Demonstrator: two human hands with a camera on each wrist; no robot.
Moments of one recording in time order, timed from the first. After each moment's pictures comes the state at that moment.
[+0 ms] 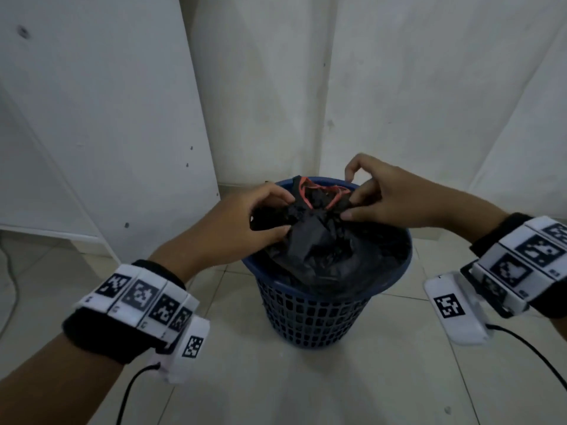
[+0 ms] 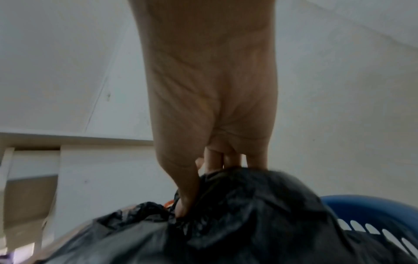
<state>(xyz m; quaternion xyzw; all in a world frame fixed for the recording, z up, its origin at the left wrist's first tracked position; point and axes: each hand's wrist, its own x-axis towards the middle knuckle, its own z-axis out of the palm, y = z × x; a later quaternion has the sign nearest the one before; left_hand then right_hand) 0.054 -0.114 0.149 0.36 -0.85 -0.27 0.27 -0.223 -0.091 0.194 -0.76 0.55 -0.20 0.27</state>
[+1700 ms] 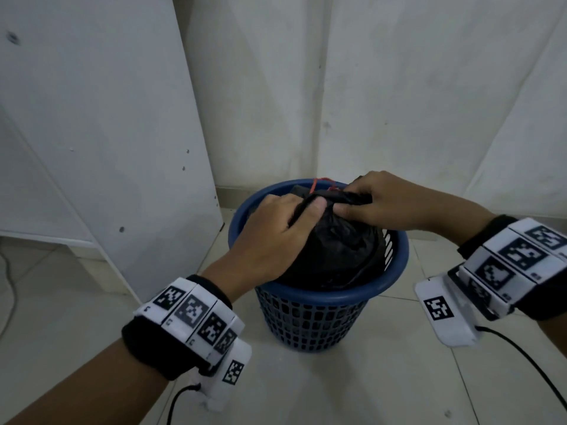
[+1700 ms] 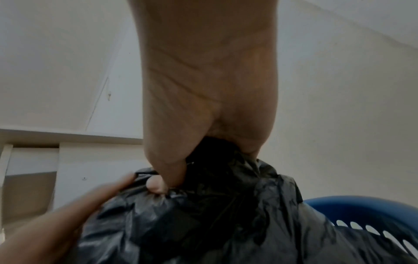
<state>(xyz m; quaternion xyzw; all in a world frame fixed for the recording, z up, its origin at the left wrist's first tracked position) -0.007 -0.101 0.133 0.37 -0.81 -0.25 0.37 -0.222 -0.097 0.189 -0.81 0.53 -0.17 0.20</state>
